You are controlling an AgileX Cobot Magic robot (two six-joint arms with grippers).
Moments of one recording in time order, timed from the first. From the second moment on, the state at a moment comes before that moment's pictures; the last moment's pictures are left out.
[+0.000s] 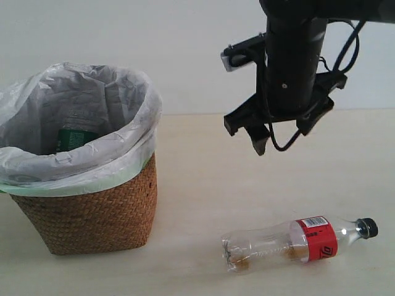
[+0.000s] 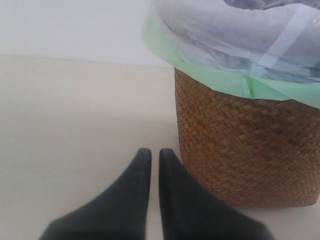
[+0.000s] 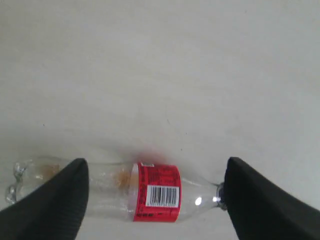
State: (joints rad) left arm 0.06 0.00 0.00 -0.22 0.31 0.15; right arm 0.58 1.80 -1.59 -0.25 1.23 0.23
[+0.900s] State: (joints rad) left arm 0.06 0.00 0.00 -0.22 0.31 0.15; right arm 0.58 1.48 -0.95 -0.19 0.87 1.15
